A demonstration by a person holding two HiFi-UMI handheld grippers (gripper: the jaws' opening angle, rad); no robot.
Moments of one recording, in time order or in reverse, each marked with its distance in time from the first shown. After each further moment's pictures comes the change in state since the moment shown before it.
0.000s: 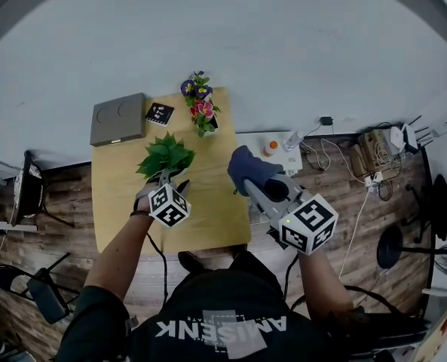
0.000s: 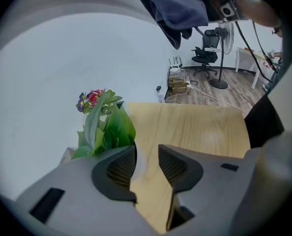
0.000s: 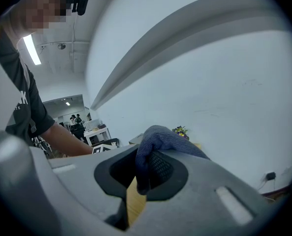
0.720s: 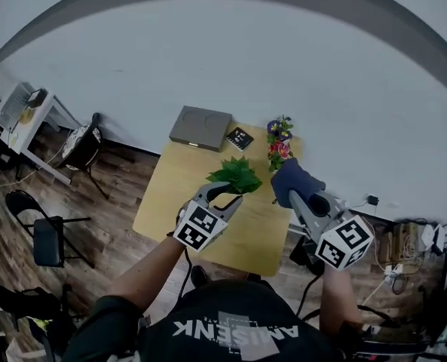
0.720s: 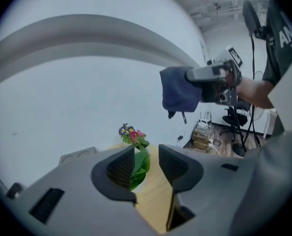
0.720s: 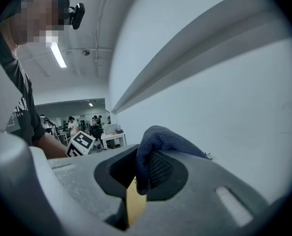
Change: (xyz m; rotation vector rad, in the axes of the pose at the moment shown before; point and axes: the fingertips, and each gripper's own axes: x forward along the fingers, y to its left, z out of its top) left arm -0.166 0.041 0.059 -0.544 -0.430 0.193; right arm 0.026 0.037 0.086 -0.170 -0.088 0.252
